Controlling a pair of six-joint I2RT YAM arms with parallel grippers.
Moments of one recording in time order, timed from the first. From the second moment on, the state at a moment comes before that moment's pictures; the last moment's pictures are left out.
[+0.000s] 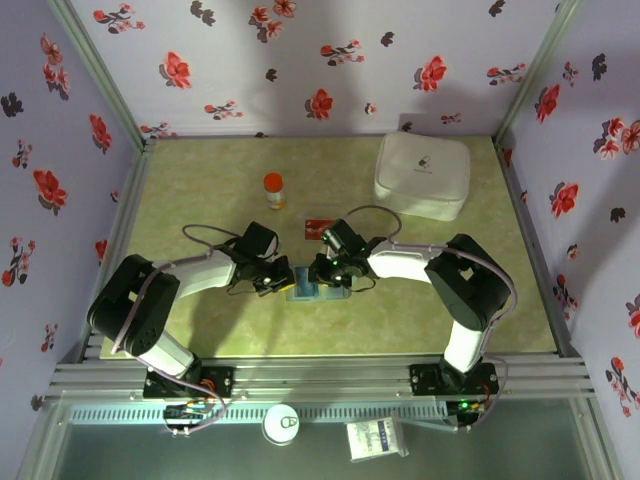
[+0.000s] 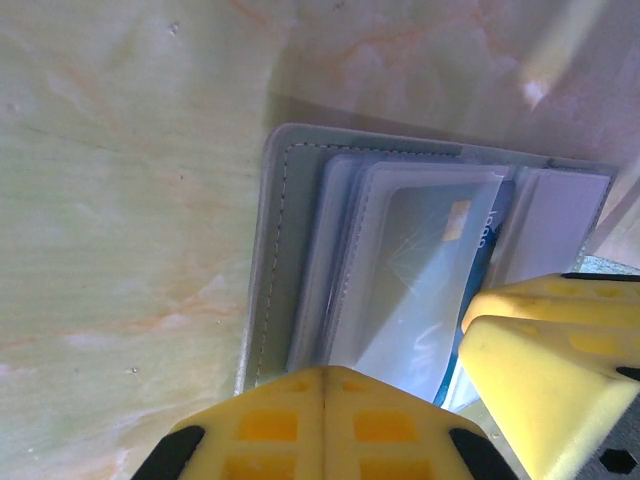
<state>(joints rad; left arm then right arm) -0.60 1.57 0.72 -0.25 0.40 -0.89 0.80 1.78 0.95 -0.19 -0.35 0.88</state>
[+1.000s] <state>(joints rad) -0.62 1.59 0.81 -0.29 0.40 -0.88 0.80 1.71 0.96 -0.27 -0.31 0.87</state>
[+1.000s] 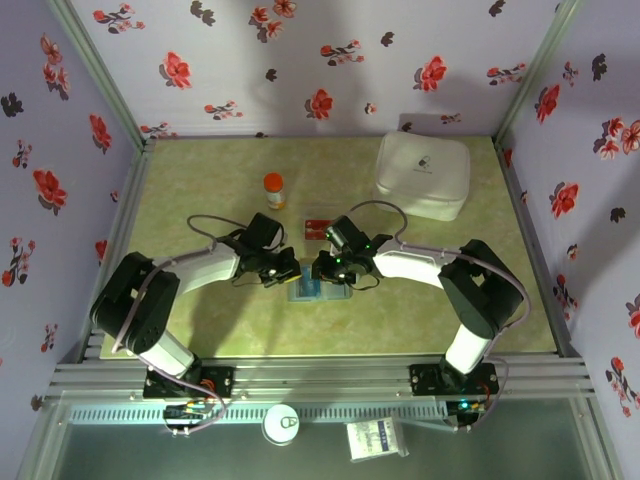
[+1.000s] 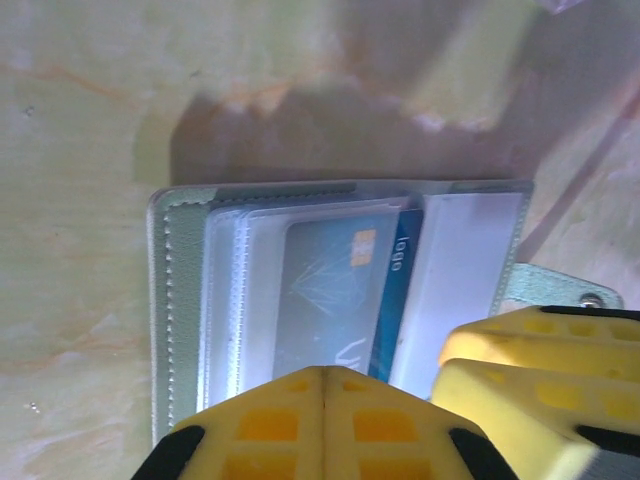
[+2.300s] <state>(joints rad) -0.62 1.64 0.81 -0.30 0.39 -0.85 0.78 1.76 0.93 -0.20 -0.36 0.87</state>
